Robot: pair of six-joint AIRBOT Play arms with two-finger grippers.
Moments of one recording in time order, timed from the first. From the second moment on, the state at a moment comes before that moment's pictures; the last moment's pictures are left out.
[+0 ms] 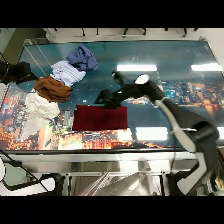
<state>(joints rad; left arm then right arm) 0.20 -1.39 1.77 1.16 -1.57 -1.46 0.36 -1.78 1.56 -0.45 1.30 1.36</state>
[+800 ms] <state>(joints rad) 0.05 -1.27 1.27 1.15 -1.49 -1.43 0.16 -1.78 1.16 -0.48 1.12 1.26</state>
